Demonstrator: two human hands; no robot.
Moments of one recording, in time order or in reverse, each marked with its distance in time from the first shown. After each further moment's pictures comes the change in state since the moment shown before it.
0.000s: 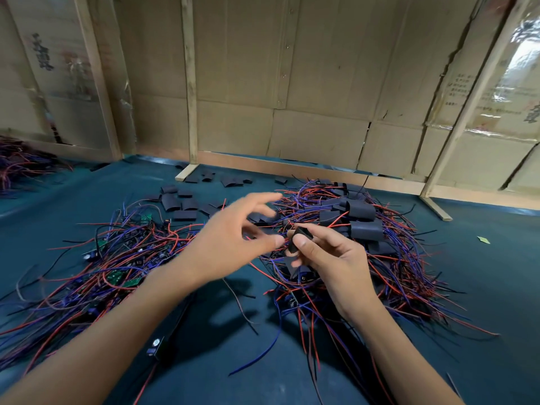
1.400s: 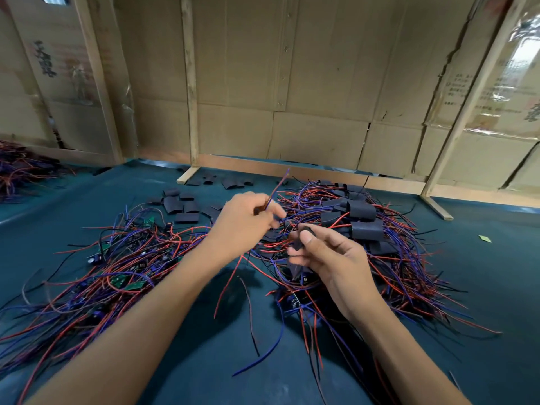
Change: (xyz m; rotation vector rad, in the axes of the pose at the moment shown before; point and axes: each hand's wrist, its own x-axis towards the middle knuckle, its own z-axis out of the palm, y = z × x) left_hand 0.039 0.002 0.014 -0.019 0.119 -0.163; right_hand -0.002 -0.009 0.007 0.181 0.045 0.116
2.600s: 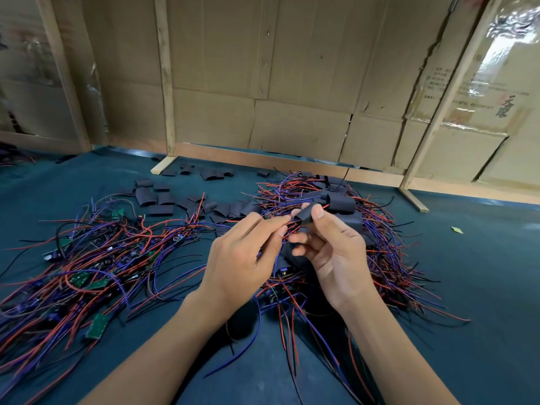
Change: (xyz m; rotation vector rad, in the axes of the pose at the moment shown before) left_hand -0.042 -0.027 0.060 0.209 0.418 0.645; right_hand 0.001 -0.018 -0.012 0.132 0.082 -0.018
